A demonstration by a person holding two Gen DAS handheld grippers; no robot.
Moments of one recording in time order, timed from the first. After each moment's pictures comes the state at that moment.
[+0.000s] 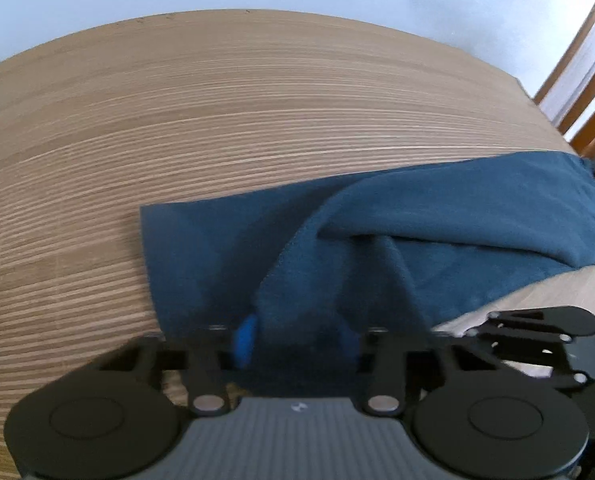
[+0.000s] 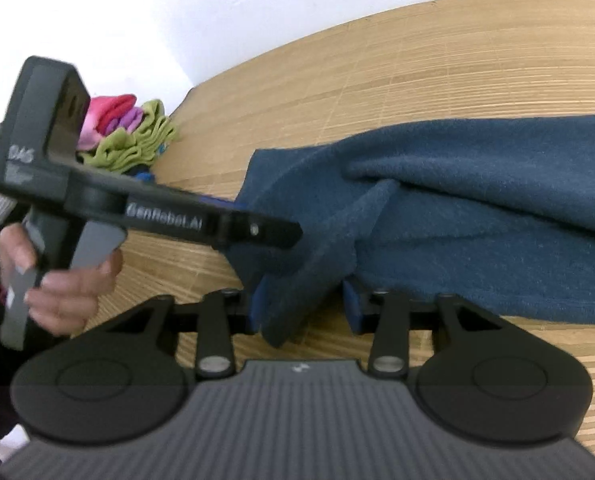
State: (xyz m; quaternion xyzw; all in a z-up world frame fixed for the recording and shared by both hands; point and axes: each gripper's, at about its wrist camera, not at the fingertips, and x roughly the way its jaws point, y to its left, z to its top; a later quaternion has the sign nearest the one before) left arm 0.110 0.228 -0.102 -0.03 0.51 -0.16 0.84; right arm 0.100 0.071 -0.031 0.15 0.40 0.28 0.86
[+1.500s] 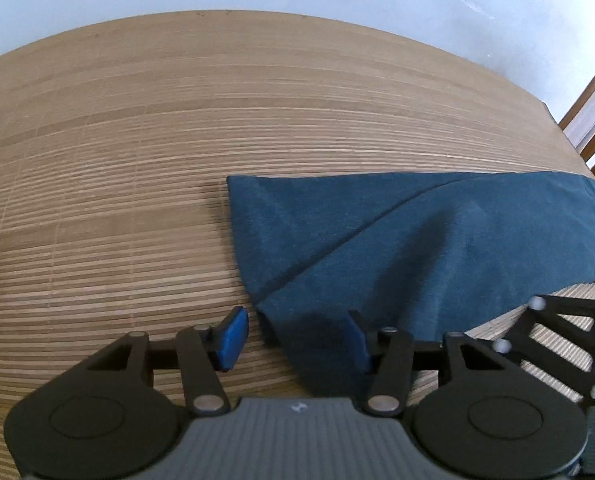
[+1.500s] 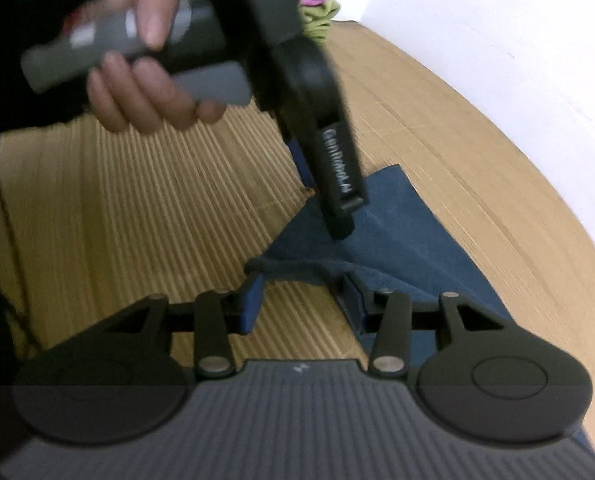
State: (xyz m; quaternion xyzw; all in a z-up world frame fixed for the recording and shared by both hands) left arm 0.085 0.272 -0.109 -0.05 0.51 -0.11 0.85; right arm 0.054 0.174 -0.007 -0.31 0.30 0.39 0.82
